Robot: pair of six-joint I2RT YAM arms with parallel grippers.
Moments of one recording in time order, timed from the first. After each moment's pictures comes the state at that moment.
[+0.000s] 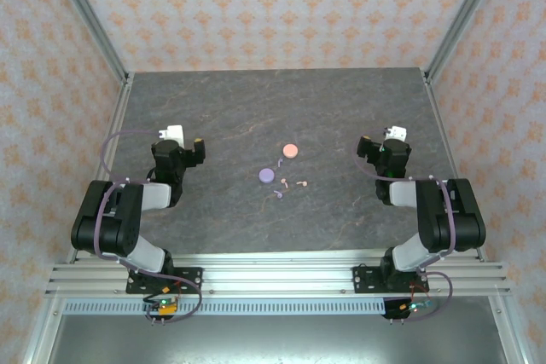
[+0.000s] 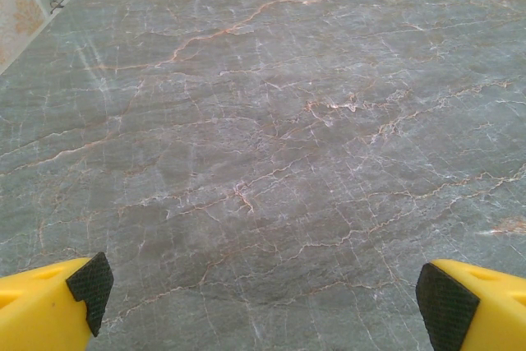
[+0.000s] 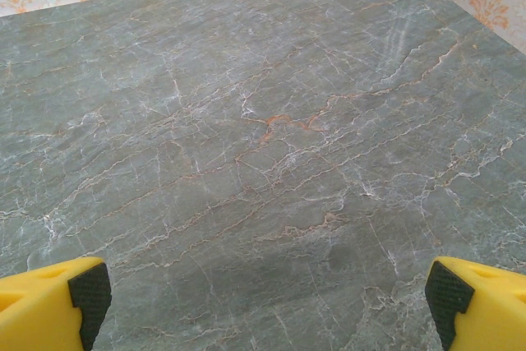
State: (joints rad) left arm -0.02 1.52 0.44 0.66 -0.18 -0.07; right arm 0.02 1.53 0.44 0.66 0.17 0.17
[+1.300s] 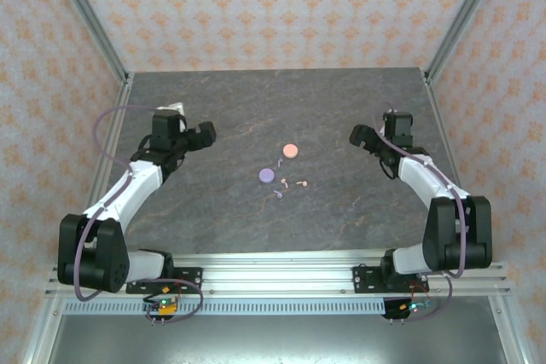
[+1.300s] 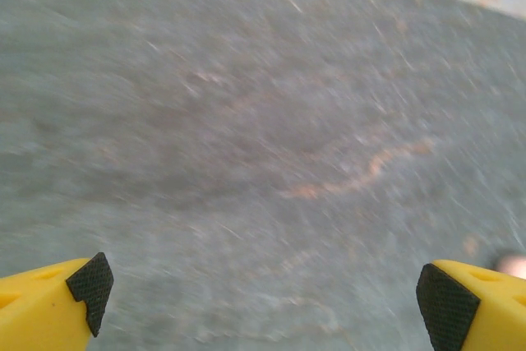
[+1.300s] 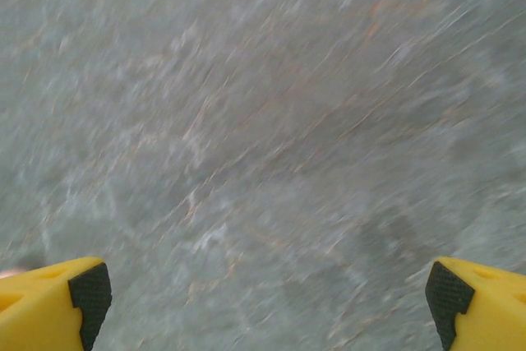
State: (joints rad) left arm -0.11 1.32 0.84 -0.21 0.04 -0.38; right arm 0.03 1.42 0.83 -0.22 -0.13 0.41
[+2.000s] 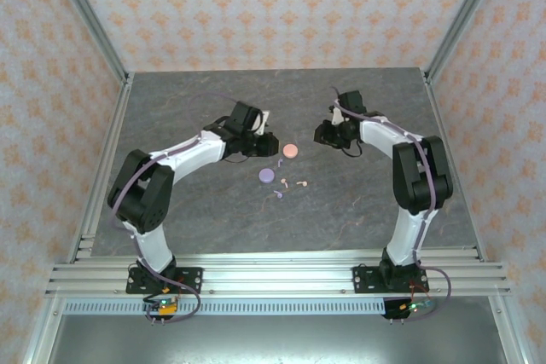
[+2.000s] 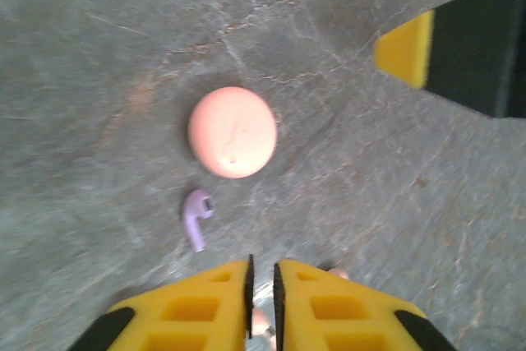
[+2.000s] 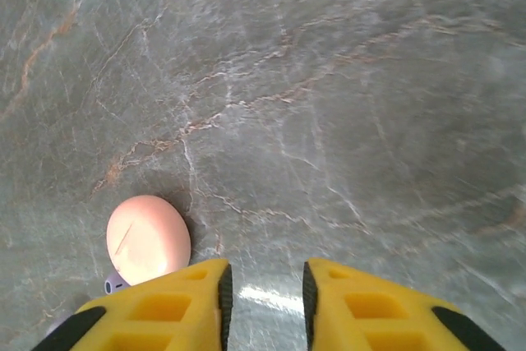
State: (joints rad) left arm -0.49 1.81 1.25 -0.33 0.35 -0.49; right arm 0.24 1.91 1.29 -0.46 -0.38 0.42
